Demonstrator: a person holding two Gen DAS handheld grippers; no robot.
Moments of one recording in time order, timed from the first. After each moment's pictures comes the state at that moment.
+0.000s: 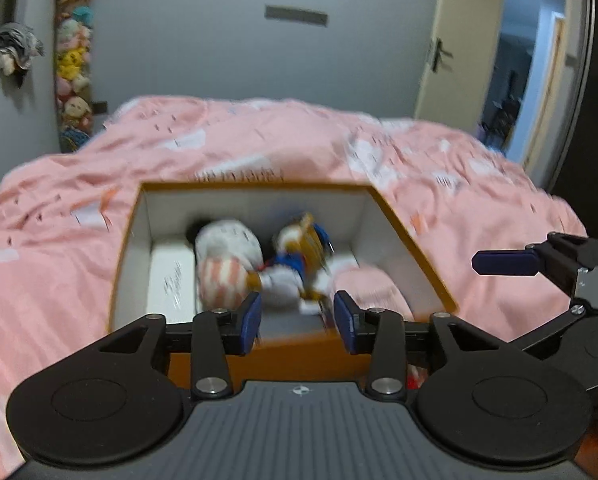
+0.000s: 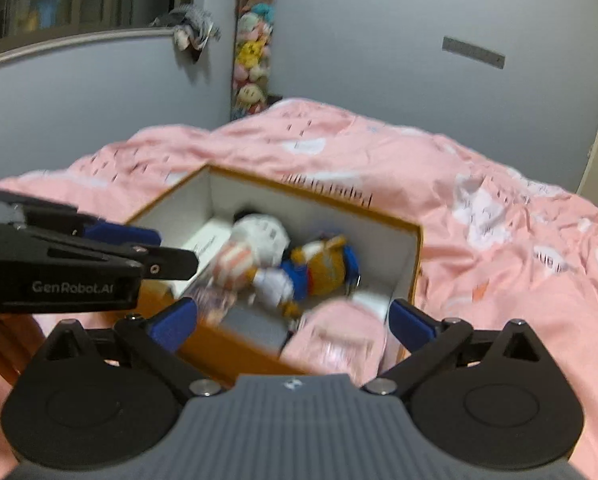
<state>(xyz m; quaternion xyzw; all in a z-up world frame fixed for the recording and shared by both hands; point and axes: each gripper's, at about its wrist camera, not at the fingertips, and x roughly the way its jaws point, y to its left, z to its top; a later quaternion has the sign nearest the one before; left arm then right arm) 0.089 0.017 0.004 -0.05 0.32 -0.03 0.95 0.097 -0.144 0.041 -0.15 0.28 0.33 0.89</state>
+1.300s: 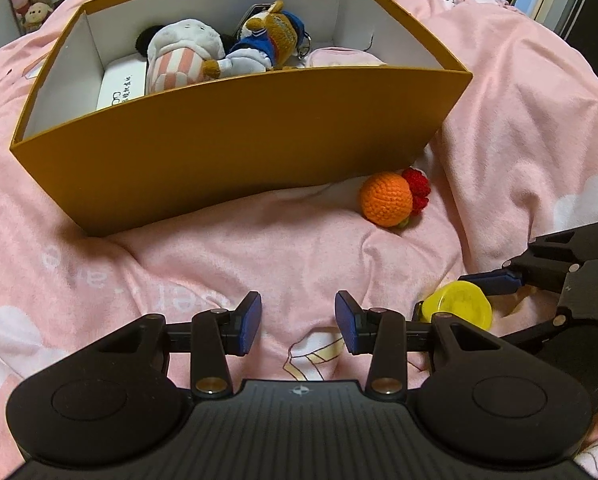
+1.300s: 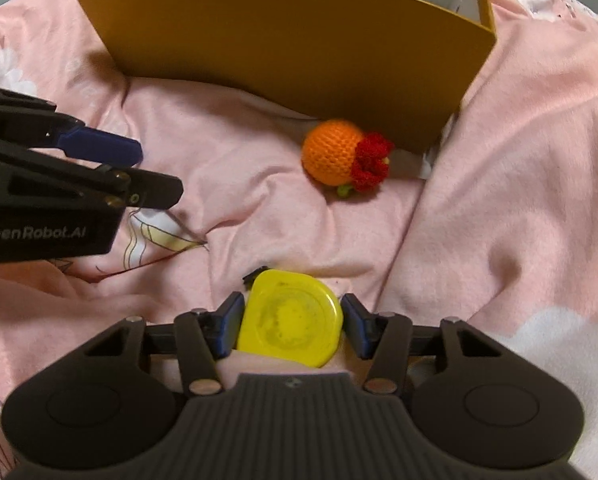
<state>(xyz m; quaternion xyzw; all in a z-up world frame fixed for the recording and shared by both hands) 0.085 -0.010 -0.083 -0.01 0.52 -0.05 0.85 0.079 -0.151 -0.086 -0.19 0.53 0.30 0.77</state>
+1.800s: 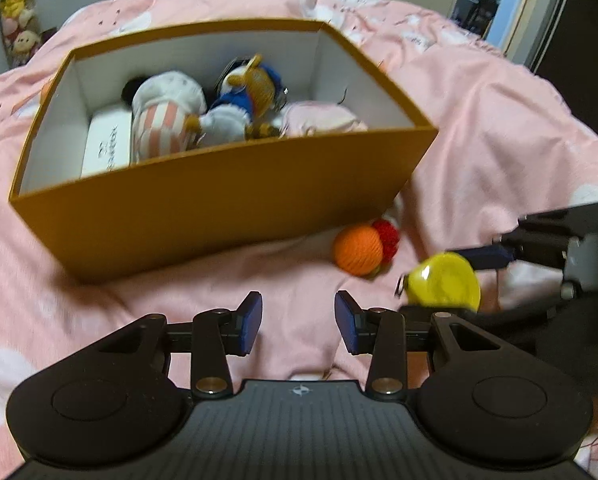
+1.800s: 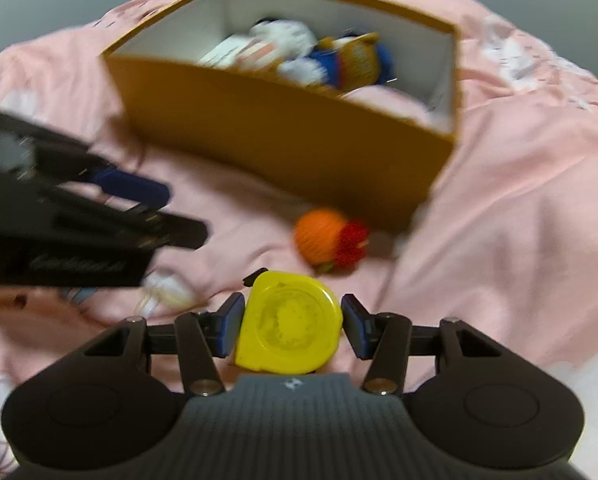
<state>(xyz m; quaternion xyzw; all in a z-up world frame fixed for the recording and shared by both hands) 0.086 -0.012 -0.065 -0.02 0.46 -0.09 0.88 0.081 -0.162 -0.043 -0.17 0.44 0.30 0.83</state>
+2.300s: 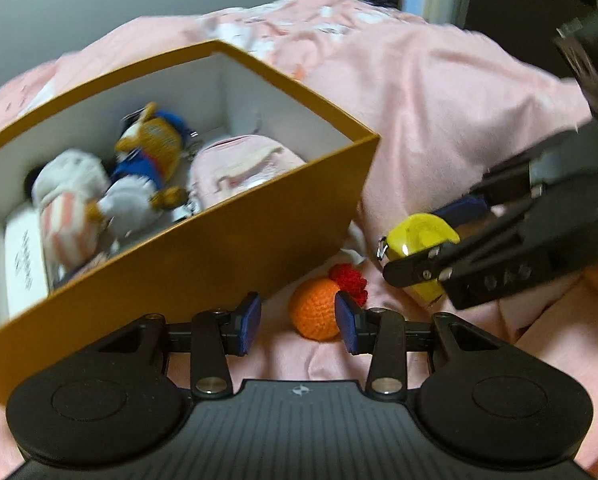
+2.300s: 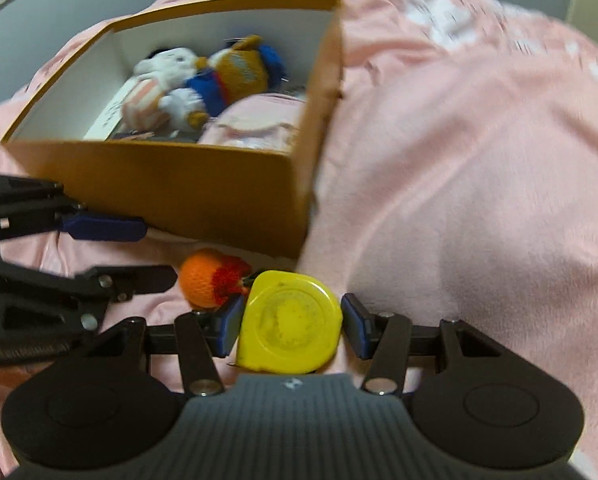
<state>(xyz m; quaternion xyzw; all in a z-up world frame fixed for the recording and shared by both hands) 0.133 -0.054 -0.086 0.10 0.42 -0.19 0.88 0.149 -0.211 -0.052 -0.08 0.48 0.26 0.83</state>
